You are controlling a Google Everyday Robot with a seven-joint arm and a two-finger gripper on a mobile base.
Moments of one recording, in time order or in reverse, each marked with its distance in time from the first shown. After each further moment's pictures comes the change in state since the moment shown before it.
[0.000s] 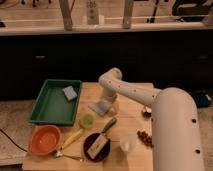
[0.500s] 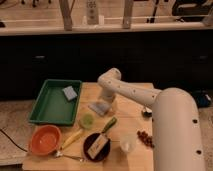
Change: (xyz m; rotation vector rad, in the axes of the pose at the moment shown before) arm -0.017 -0.016 -0.004 0.041 -0.023 -0.062
